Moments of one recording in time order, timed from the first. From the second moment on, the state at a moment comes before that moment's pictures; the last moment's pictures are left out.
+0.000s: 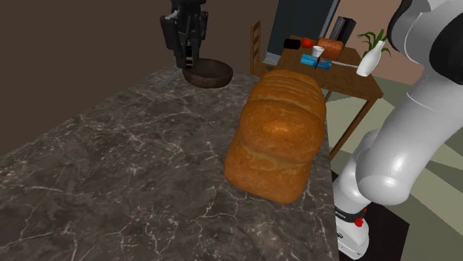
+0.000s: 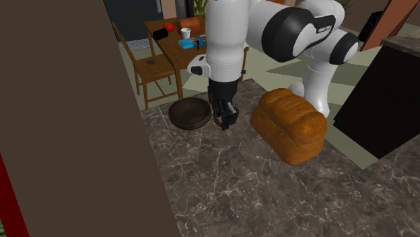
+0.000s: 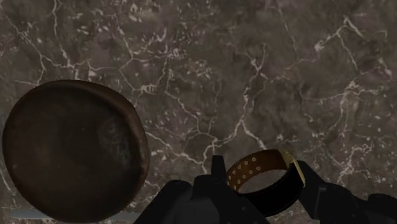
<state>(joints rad) 0.25 0.03 0.39 -1.41 -0.01 1.44 0.17</state>
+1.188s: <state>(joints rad) 0.08 0.16 0.24 -1.30 -0.03 1.46 -0.15</state>
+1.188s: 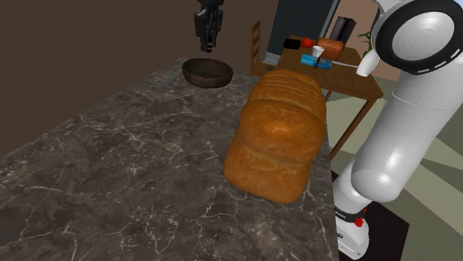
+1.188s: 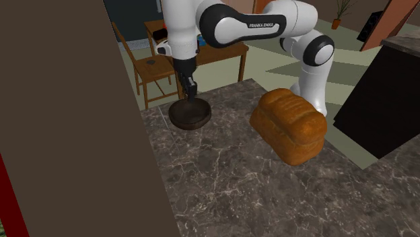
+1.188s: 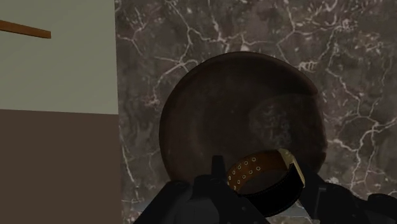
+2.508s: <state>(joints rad) 0.07 0.11 0.24 -1.50 -0.02 1.61 -0.16</state>
